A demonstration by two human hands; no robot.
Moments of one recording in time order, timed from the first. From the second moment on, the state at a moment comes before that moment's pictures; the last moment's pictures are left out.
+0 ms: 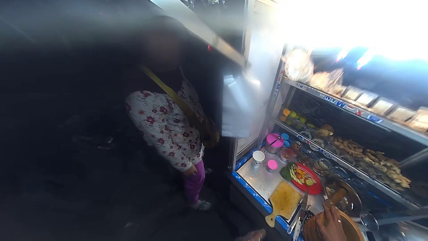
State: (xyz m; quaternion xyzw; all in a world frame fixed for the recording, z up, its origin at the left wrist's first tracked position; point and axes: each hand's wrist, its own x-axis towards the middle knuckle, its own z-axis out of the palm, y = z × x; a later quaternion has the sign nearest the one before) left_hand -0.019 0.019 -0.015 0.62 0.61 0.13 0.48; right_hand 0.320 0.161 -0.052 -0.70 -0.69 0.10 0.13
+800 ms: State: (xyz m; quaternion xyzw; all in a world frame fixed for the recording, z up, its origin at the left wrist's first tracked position) left_hand -0.020 0.017 -0.018 0.60 0.64 0.11 0.46; right_hand 0.319 0.161 -0.049 -0.72 -0.68 0.11 0.10
